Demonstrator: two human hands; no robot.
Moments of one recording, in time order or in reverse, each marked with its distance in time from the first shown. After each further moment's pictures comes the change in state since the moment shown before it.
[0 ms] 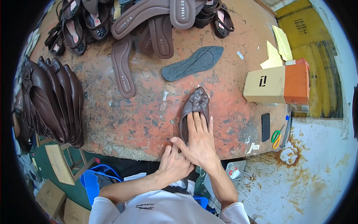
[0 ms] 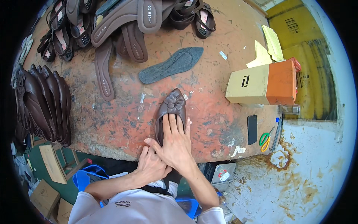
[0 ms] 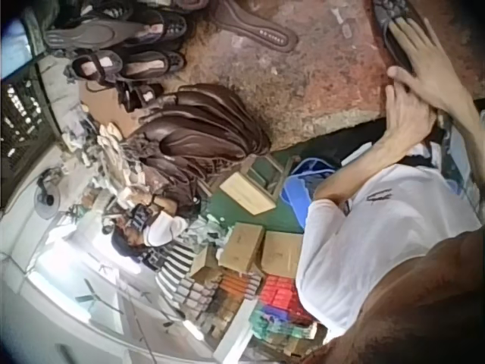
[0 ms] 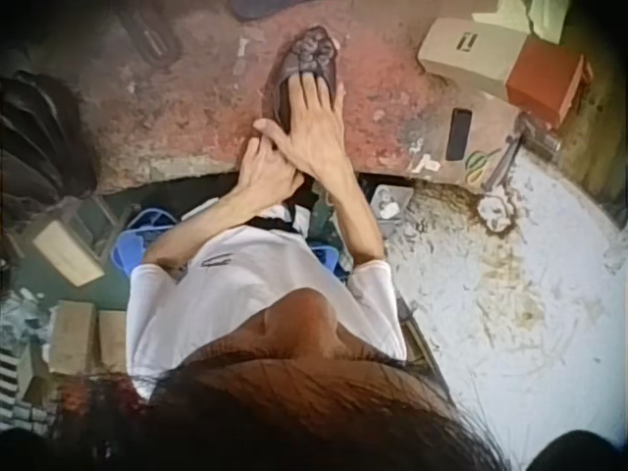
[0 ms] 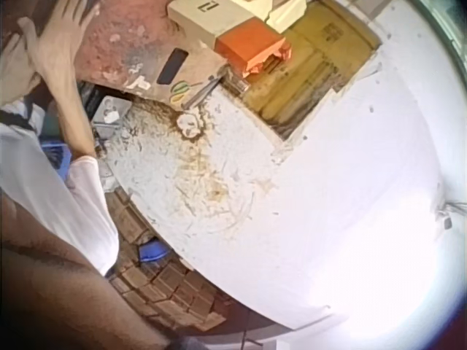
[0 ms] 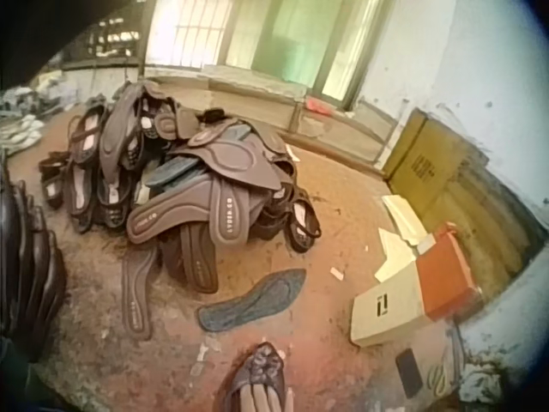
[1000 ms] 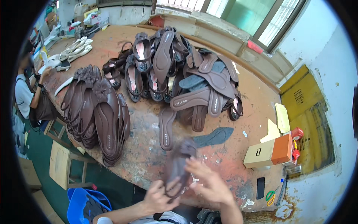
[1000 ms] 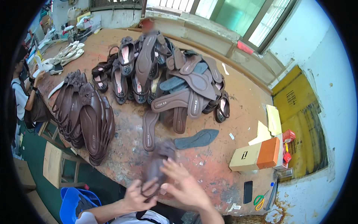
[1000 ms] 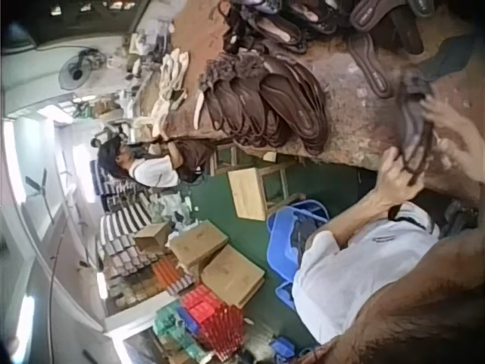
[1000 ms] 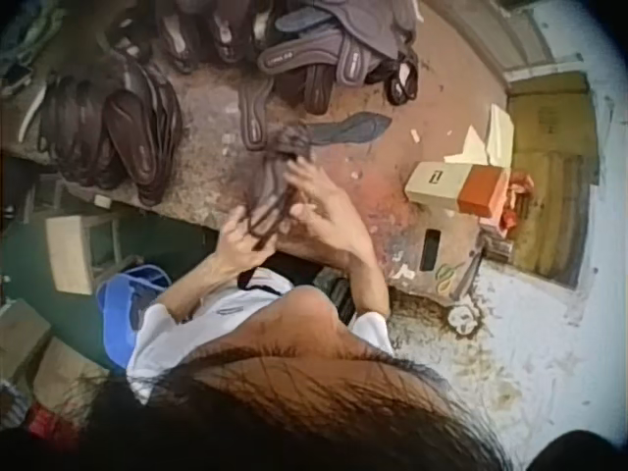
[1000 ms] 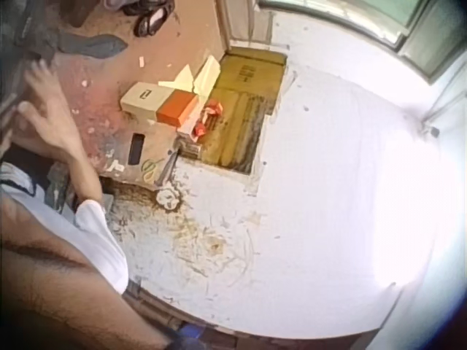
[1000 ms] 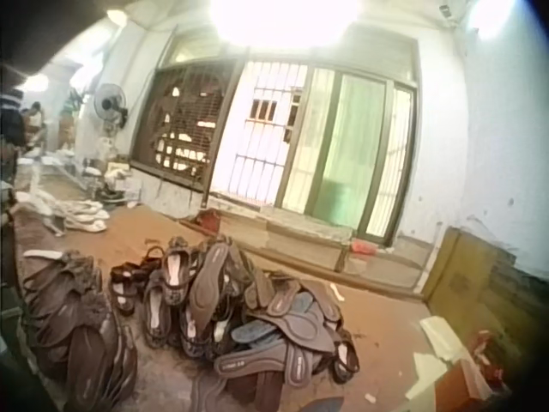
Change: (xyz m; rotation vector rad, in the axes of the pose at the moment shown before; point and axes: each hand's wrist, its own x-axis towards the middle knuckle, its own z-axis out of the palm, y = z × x) left_hand -0.058 -0.038 -0.102 0.073 0.654 0.037; right_hand 0.025 -0.052 -0.099 0.459 -0.115 -0.586
